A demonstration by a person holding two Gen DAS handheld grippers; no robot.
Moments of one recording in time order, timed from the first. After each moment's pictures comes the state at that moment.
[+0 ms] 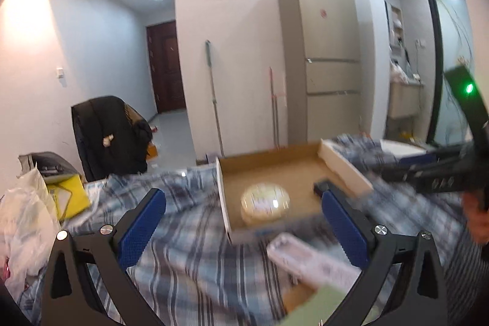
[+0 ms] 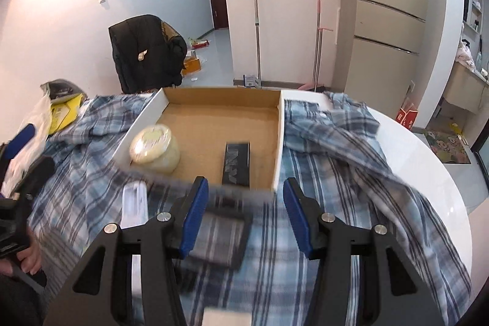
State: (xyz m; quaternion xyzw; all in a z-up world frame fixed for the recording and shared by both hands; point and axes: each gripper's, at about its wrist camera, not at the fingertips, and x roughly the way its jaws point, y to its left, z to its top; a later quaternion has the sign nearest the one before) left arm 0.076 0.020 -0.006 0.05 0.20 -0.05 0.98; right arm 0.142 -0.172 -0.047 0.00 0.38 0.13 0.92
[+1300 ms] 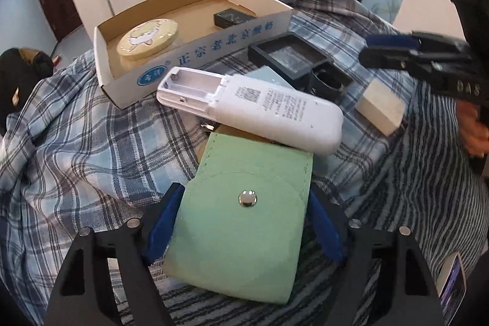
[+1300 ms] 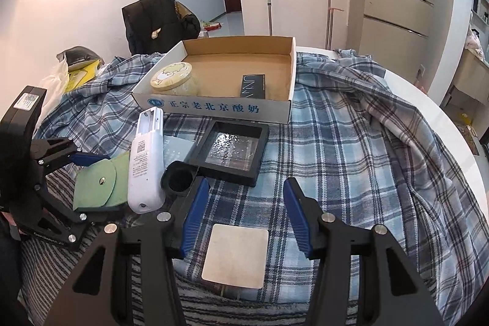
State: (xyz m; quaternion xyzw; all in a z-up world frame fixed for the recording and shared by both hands) left arm 0.087 -0.013 -0.102 0.15 0.49 -0.25 0.82; right arm 0.083 -0.178 -0.091 0.00 0.41 0.15 0.90
